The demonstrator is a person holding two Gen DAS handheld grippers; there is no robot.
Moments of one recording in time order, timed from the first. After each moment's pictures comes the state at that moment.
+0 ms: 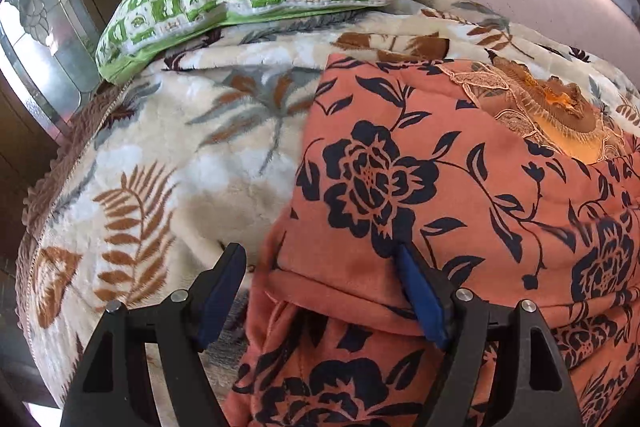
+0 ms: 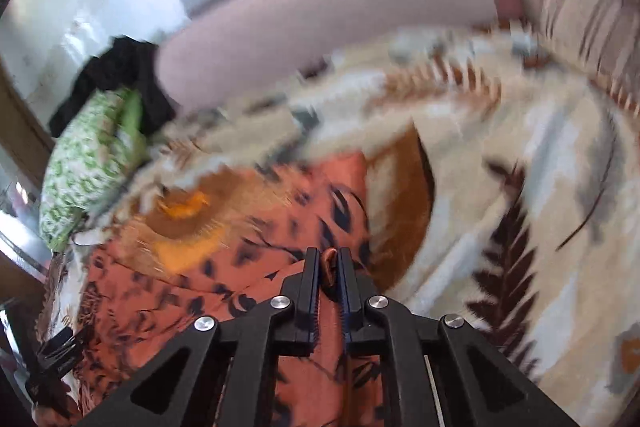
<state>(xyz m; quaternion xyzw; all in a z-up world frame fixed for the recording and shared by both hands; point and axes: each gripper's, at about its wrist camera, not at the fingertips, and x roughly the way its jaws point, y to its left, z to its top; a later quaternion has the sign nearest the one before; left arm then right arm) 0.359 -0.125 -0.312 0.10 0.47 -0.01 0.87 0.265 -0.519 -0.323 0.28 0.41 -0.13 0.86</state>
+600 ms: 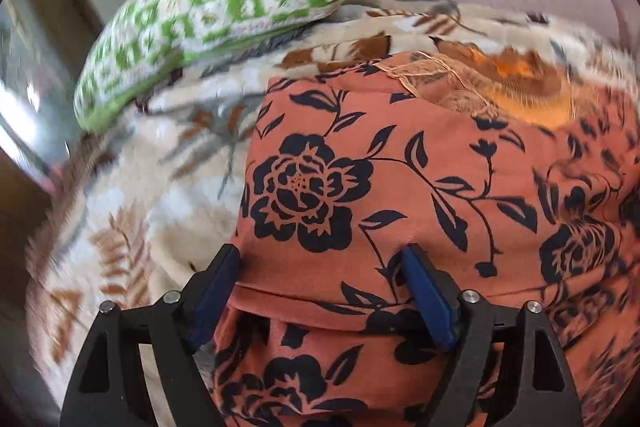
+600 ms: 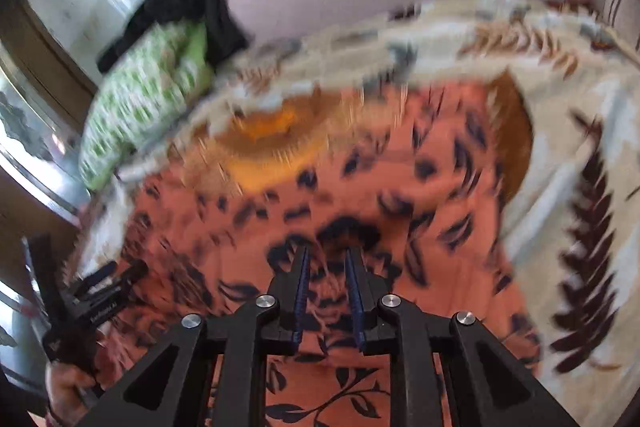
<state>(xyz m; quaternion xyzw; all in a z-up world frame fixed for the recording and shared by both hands) 0.343 -0.164 -0.309 0.19 0.44 -0.05 0.87 0.259 -0.422 -0.328 0.24 0.49 -0.03 0.84</state>
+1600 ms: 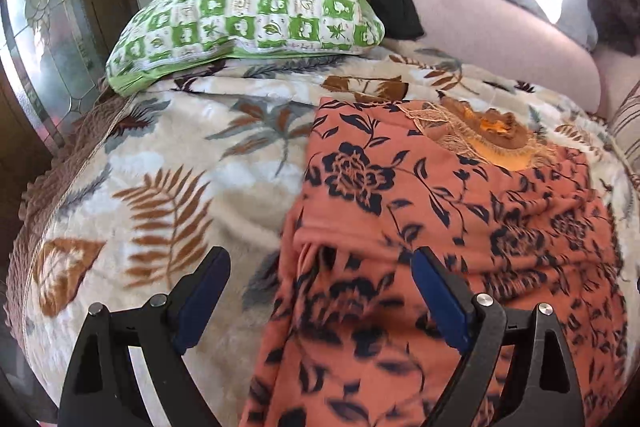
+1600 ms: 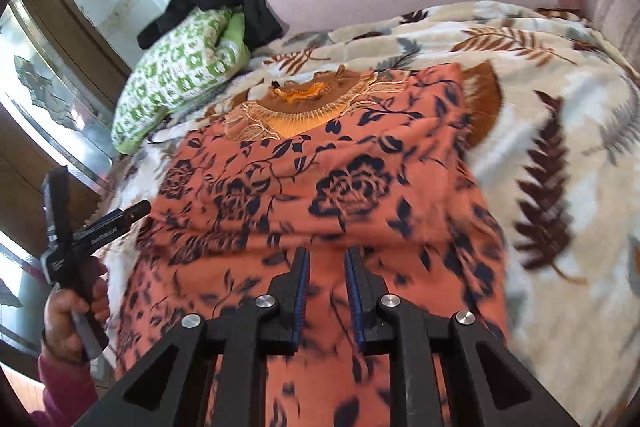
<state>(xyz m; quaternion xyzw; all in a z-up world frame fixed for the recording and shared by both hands) 0.292 -0.084 -0.252 0.05 0.44 -0.09 0.89 0.133 -0.413 -0.246 0.22 0.42 0.01 0.88</state>
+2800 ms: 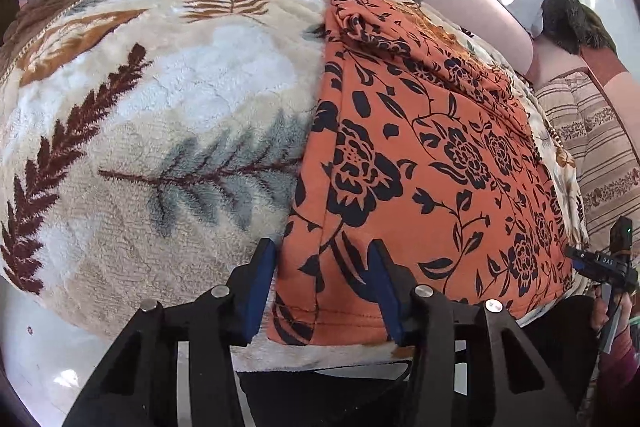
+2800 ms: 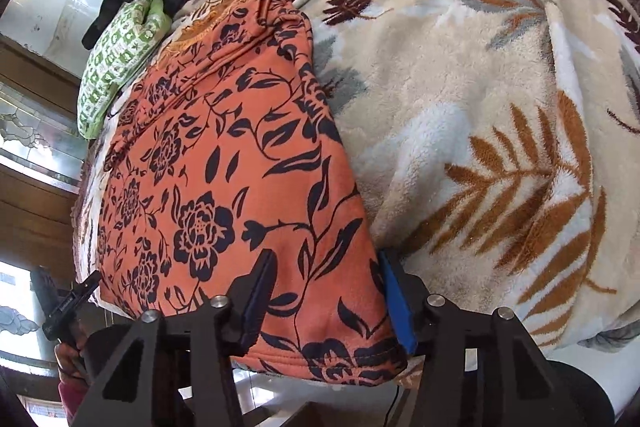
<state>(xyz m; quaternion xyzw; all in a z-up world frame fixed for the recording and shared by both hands) 0.150 0.055 -0.316 -0.08 0.54 -0.21 0.81 -0.032 -0.444 -0.318 0.31 0.52 -0.06 0.79</state>
